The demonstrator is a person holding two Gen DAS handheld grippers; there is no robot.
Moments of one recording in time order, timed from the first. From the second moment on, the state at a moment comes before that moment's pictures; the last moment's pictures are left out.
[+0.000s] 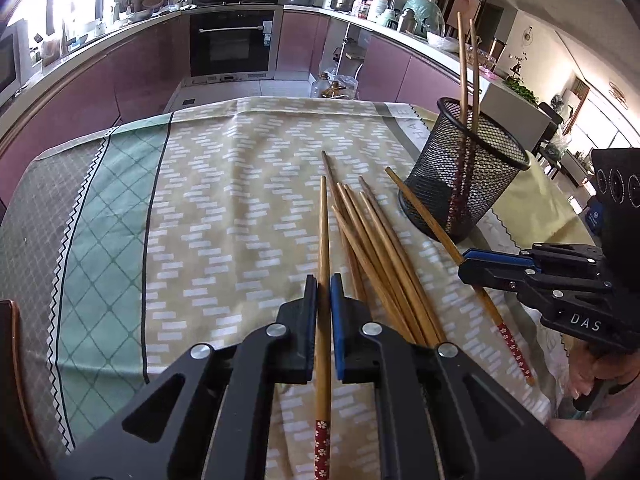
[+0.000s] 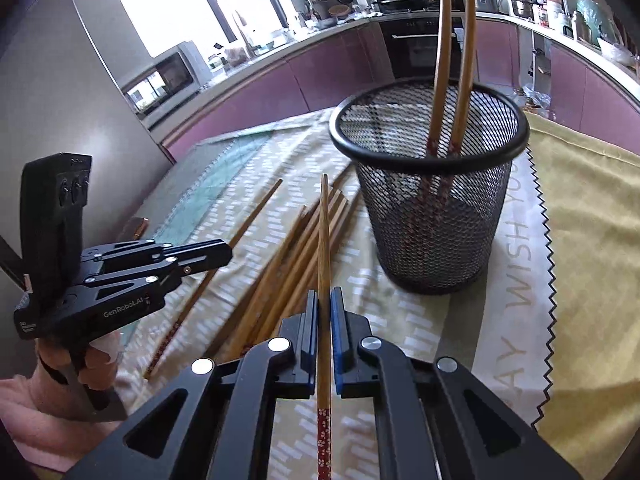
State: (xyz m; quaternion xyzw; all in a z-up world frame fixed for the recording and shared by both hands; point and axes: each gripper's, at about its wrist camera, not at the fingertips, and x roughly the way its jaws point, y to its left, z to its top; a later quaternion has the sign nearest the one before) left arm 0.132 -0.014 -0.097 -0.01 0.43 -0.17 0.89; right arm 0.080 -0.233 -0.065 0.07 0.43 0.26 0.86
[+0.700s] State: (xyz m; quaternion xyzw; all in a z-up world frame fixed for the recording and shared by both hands) left arm 0.089 -0.008 -0.002 -0.06 0.35 -0.29 0.89; right arm 0.063 -0.279 -0.002 0.12 0.33 0.29 0.89
